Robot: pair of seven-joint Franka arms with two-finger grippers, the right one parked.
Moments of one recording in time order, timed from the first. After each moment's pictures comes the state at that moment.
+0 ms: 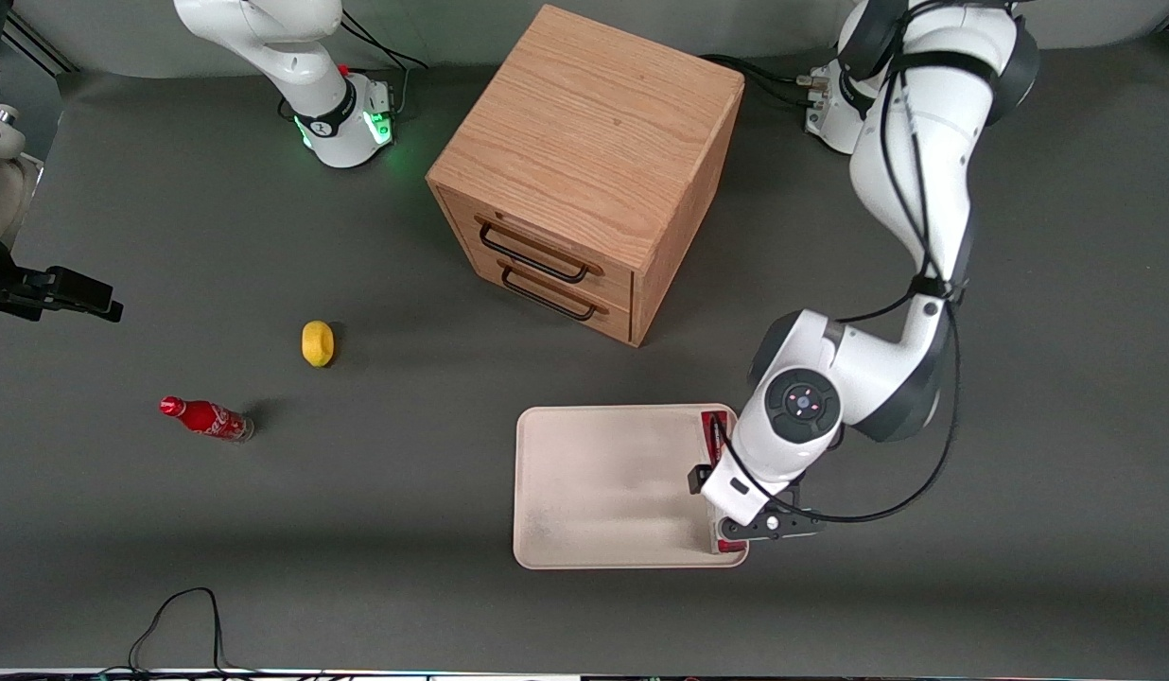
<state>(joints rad) -0.33 0.85 -0.15 -1.03 0.18 1.96 -0.58</state>
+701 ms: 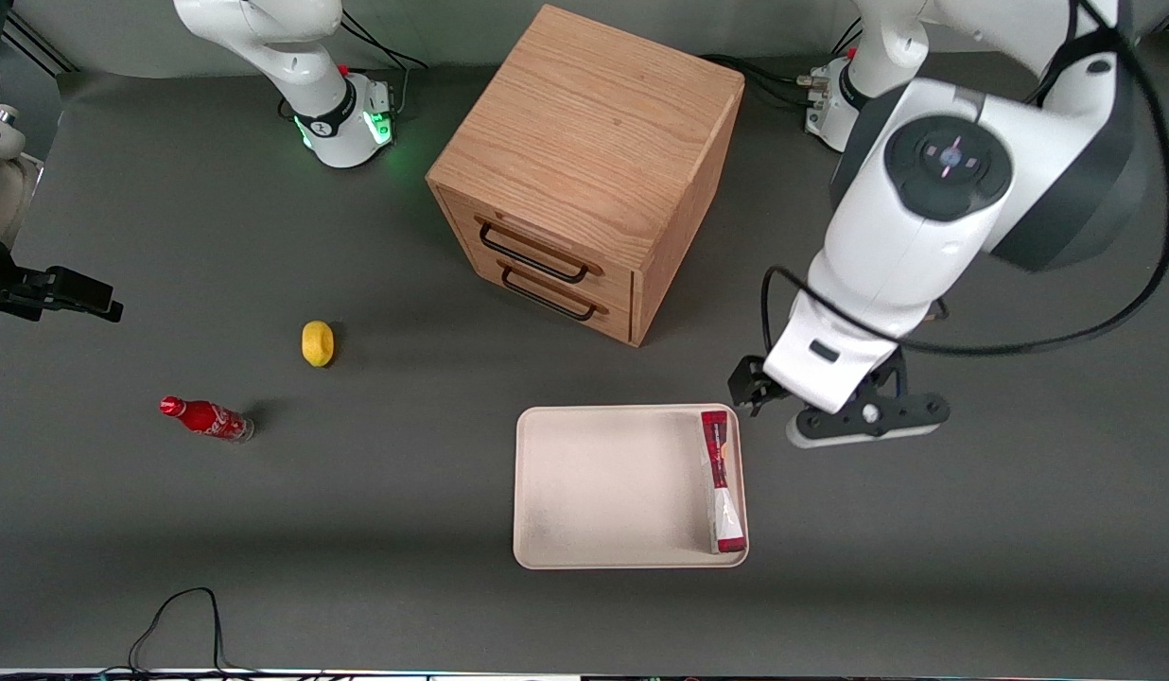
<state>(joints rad) -0.33 0.52 -0.17 -1.00 0.15 1.64 -0.65</state>
